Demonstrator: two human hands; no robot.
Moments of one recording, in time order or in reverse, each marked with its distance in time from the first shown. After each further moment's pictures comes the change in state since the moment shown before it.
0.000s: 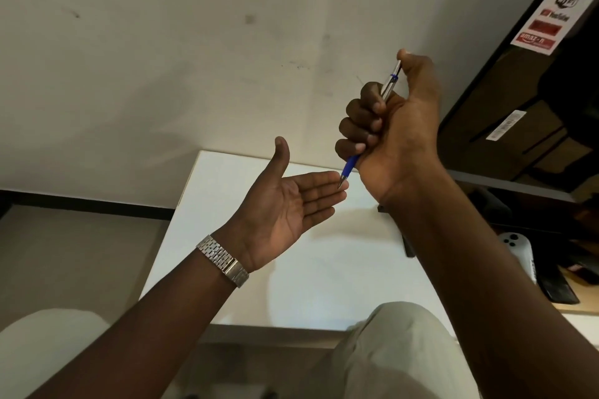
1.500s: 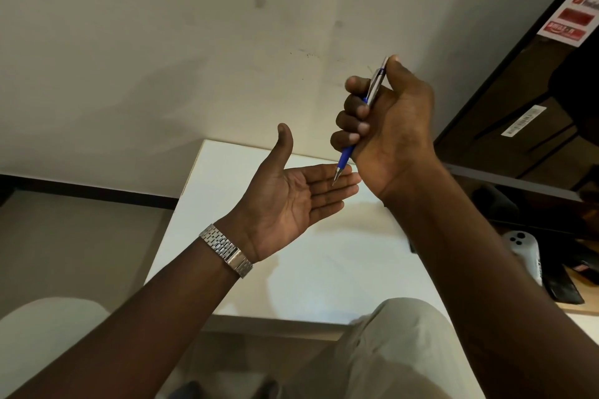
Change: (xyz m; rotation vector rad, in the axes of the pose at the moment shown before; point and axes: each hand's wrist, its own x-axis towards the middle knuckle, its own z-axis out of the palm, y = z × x) left_hand -0.002 0.002 -0.006 -0.018 -0.076 -0.015; right_hand 0.015 0.016 0.003 0.005 -0.005 0.038
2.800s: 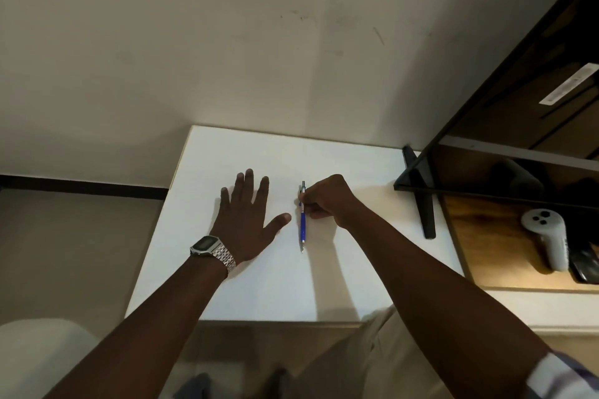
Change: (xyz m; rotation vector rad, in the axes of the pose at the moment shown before) left_hand 0.038 -0.068 -0.153 1.983 0.532 -0.059; right_hand 0.110 0.180 -0.134 -0.939 0.242 0.379
